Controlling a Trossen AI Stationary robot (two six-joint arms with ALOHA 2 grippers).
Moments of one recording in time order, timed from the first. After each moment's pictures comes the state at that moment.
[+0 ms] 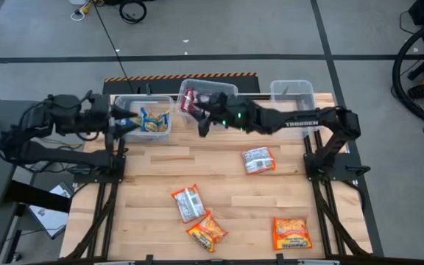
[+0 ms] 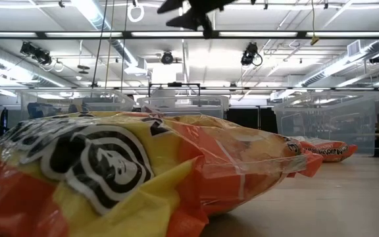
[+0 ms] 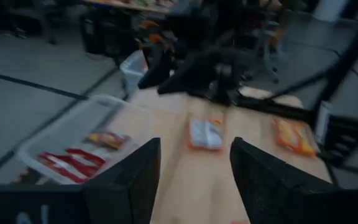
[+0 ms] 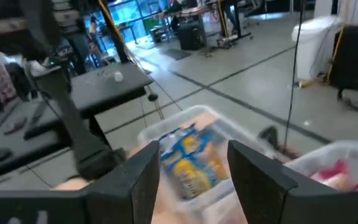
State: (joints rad) left arm 0.09 0.68 1.25 -0.83 -0.15 -0.15; right arm -0.12 1.69 1.41 0.16 0.27 0.30
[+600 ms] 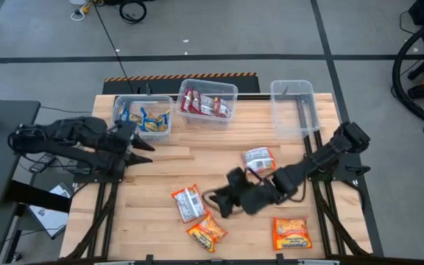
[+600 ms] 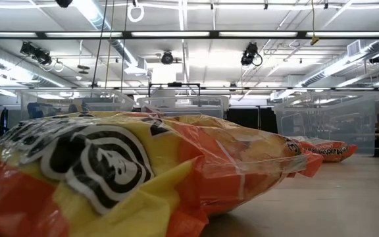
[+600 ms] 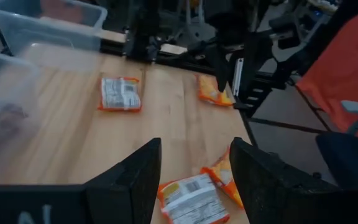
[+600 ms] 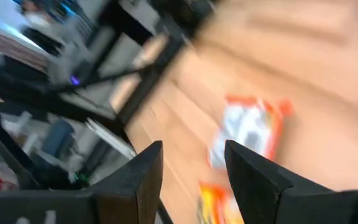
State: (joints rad) left arm -0.13 0.65 0.95 -0.62 0.01 -0.27; right arm 0.52 1.69 1.41 -0.32 0.55 1.23
